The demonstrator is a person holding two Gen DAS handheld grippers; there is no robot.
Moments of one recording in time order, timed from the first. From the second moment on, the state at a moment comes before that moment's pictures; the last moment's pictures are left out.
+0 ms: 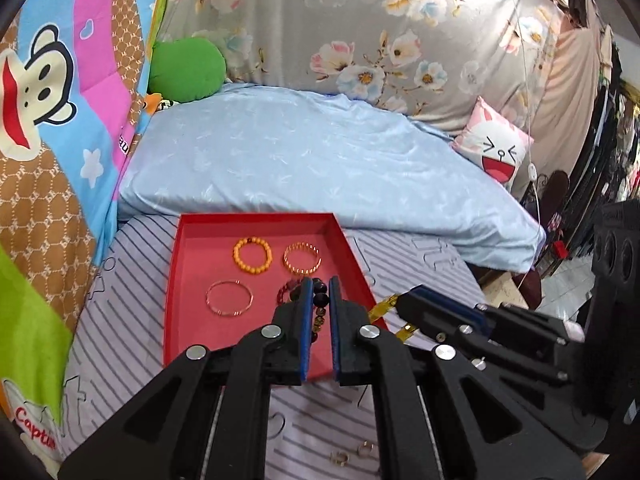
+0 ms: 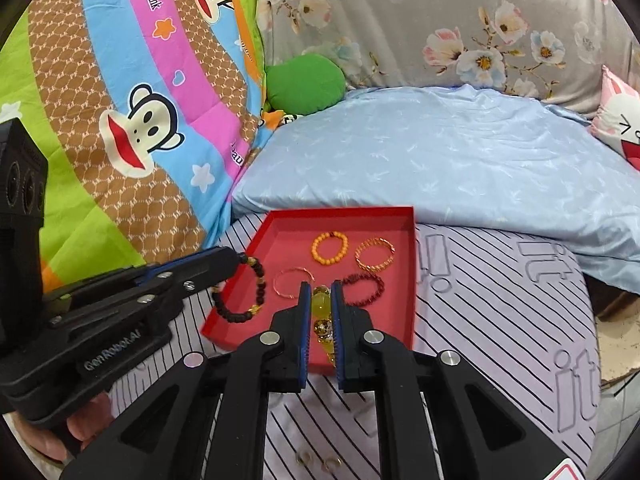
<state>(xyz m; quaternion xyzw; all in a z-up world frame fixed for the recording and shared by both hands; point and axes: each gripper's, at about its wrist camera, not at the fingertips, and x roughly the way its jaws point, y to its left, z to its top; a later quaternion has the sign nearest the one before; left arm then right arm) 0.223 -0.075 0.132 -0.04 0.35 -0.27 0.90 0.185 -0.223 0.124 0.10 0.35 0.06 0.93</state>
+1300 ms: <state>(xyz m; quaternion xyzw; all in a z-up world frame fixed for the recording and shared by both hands) 0.251 -0.046 0.024 0.05 0.40 -0.10 0.91 0.195 -0.228 0.044 0.07 0.40 -0.02 0.91</state>
